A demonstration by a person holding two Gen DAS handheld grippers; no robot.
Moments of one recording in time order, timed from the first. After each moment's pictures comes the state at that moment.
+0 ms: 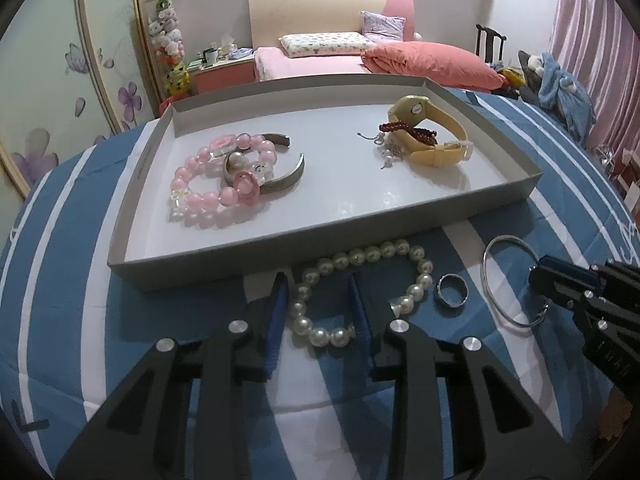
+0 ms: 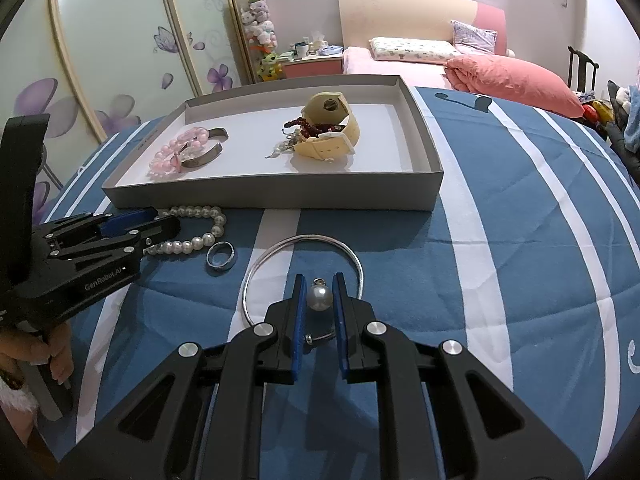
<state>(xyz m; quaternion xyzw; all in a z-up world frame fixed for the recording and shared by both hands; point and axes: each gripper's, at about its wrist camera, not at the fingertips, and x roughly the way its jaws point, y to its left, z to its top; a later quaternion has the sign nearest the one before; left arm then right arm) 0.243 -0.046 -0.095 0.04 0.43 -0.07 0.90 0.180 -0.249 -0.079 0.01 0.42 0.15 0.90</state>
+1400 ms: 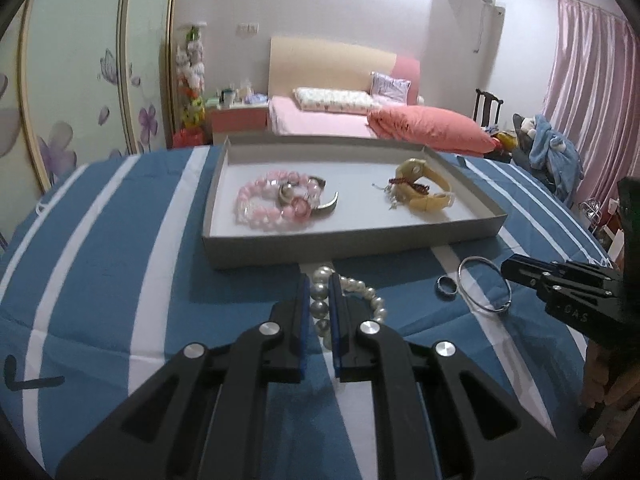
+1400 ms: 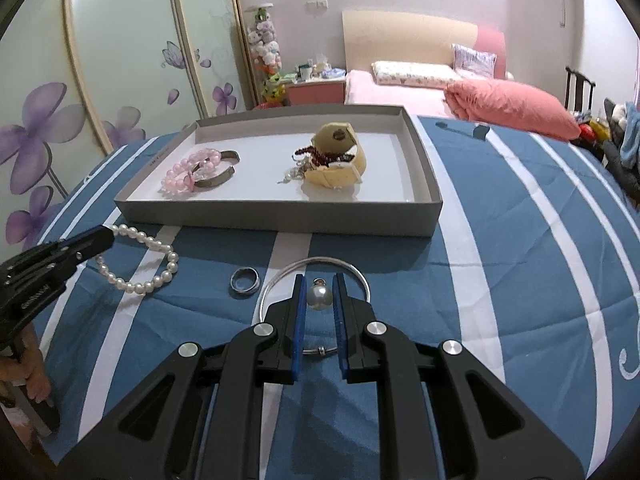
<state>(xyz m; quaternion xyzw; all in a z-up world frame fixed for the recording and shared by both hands) 0.172 0.000 -0.062 -0.02 0.33 -0.07 0.94 0.170 -0.243 -0.065 -0.01 0.37 0.15 0.92</state>
